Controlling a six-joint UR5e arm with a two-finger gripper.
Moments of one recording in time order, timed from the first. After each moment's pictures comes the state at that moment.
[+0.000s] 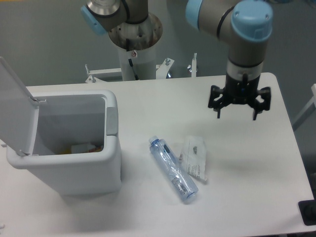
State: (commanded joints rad) arm 2.66 -1.83 -1.66 -1.09 1.50 0.83
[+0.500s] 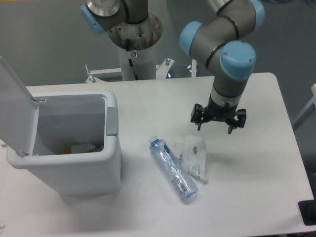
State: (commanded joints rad) arm 2.64 -1.94 -1.68 -1.09 1.50 0.76
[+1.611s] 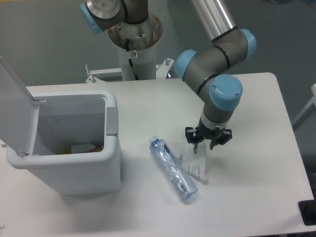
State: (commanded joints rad) arm 2.61 -1.99 -1.70 -1.00 1.51 0.68
